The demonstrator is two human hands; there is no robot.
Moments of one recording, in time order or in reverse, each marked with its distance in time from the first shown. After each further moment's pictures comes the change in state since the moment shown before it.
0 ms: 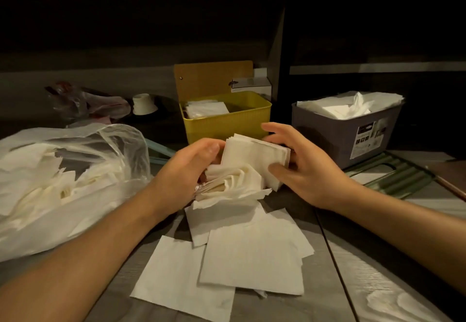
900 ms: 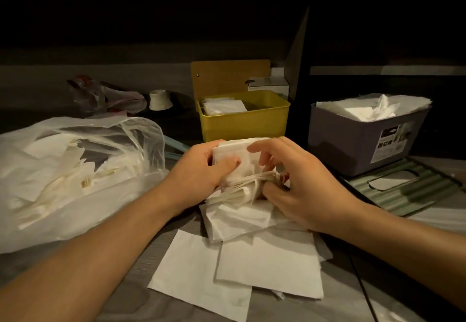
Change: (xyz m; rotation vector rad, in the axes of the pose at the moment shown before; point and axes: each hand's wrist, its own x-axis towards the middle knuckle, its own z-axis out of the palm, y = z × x) left_hand 0.001 -0.003 -0.003 0.044 0.078 -0.054; right_hand -0.009 -0.044 0.025 -0.129 -0.052 -0.105
